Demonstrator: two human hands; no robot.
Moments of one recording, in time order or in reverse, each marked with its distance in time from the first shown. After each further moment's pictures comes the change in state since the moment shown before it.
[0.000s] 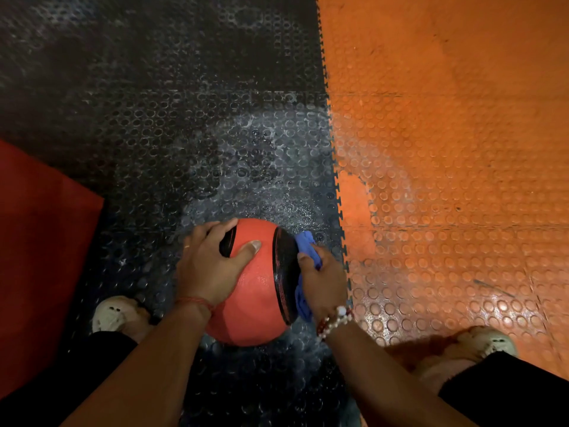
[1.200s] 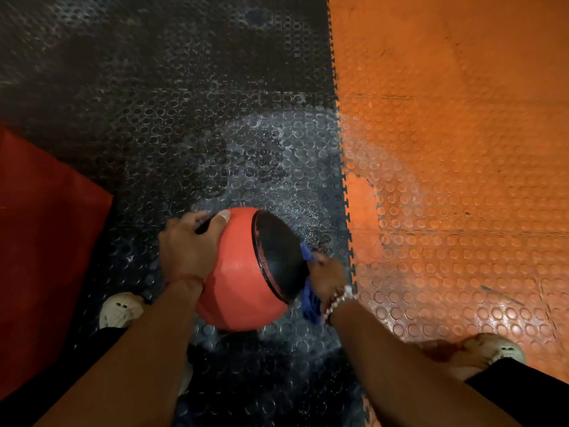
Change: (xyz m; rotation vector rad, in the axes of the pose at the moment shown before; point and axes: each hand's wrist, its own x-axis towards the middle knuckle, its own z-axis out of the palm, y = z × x) left_hand 0.037 -0.027 -0.018 -0.110 0.236 -0.196; right_hand 0.031 0.007 0.011 -0.029 -0.175 0.218
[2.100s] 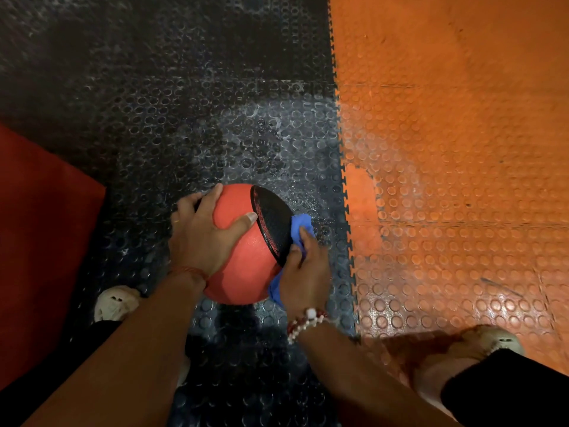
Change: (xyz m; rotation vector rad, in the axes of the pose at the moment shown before) left_hand -0.012 0.019 0.010 0.160 -0.170 0.171; right_hand -0.046 -0.012 0.036 -0.004 0.389 -0.378
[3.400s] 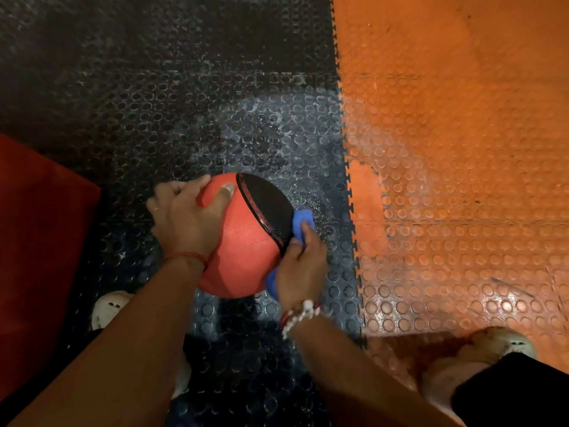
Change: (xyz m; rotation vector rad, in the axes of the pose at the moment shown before) left_hand 0.029 0.009 -0.007 -0.070 0.208 -0.115; right_hand 0.017 -0.003 0.025 0.115 0.047 0.142
